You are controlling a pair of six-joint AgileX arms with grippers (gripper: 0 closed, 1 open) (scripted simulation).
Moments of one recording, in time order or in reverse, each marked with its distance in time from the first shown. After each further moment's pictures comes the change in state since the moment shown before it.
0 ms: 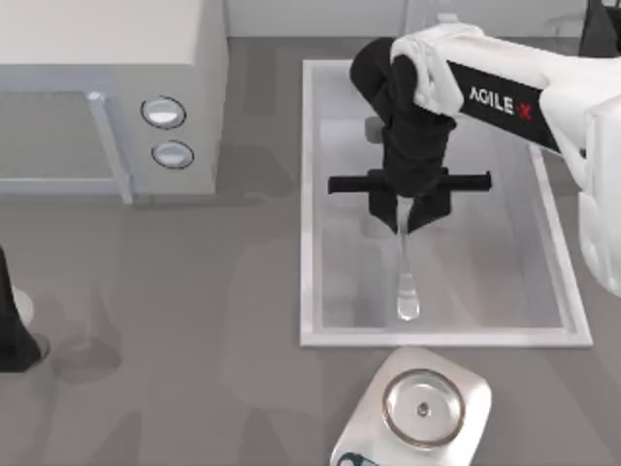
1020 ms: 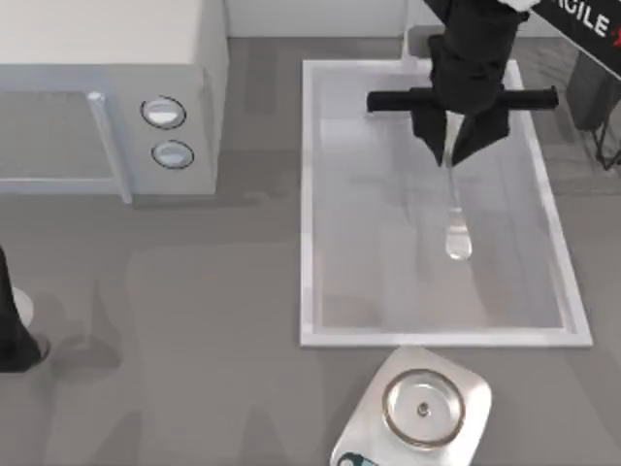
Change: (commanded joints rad) left arm 0.000 0.000 0.000 0.000 0.000 0.000; right arm -0.059 -0.182 0.148 -0.324 -0.004 -0.060
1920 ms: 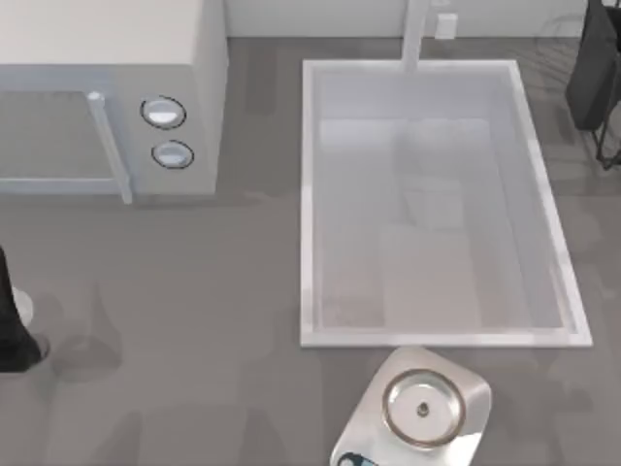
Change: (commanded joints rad) left arm 0.000 0.000 0.000 0.000 0.000 0.000; right arm -0.454 -0.901 -1.019 0.071 -0.022 -0.459
